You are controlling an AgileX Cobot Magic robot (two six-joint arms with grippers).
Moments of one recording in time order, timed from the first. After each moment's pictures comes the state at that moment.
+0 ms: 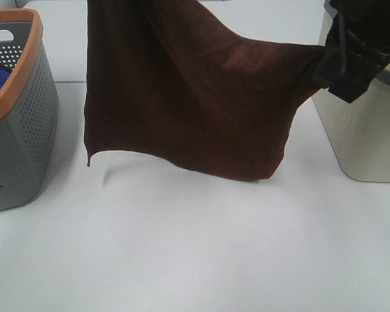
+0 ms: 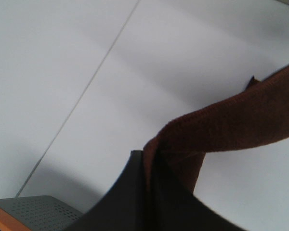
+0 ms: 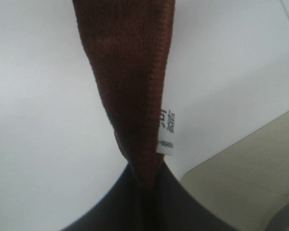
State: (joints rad) left arm -0.59 1.79 -1.96 0.04 1.11 0.44; right arm 0.50 1.40 -1.22 0.01 0.84 -0.60
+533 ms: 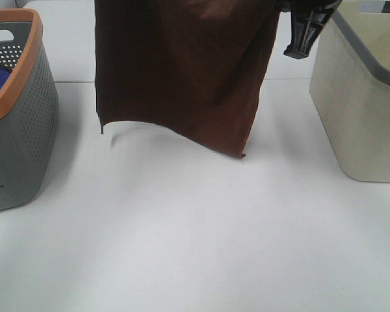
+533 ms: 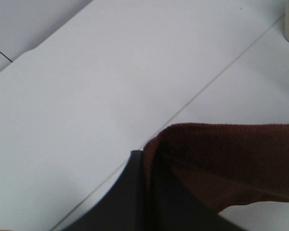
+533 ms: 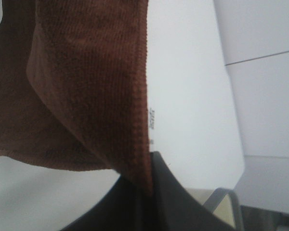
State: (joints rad) left arm -0.44 1.93 -1.96 0.08 0.67 0.30; right arm 0.50 1.57 -1.23 -0.48 0.23 -0.57
